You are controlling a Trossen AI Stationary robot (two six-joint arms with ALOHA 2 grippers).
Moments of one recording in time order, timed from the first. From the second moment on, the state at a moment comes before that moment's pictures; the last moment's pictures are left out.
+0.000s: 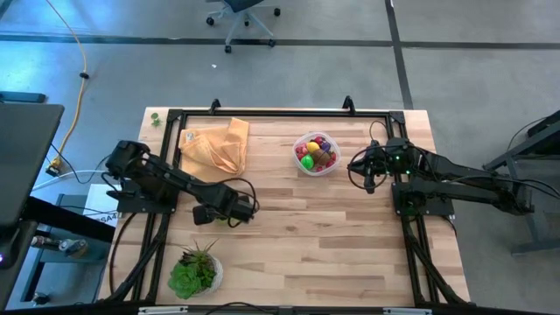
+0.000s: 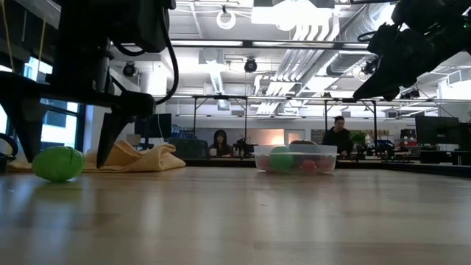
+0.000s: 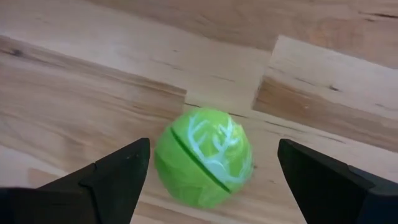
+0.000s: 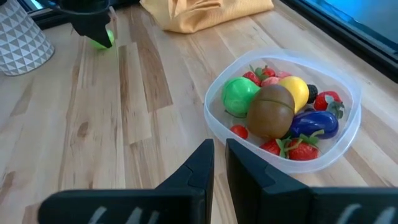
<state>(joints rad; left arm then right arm) -0.17 1.67 0.96 -0.94 -0.04 -2.12 -0.38 0.54 0.37 -0.35 -0.17 0.08</state>
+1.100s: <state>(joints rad) -0.17 1.69 0.95 -0.97 0.00 -2.32 -0.38 0.54 0.37 -0.36 -0.17 0.08</state>
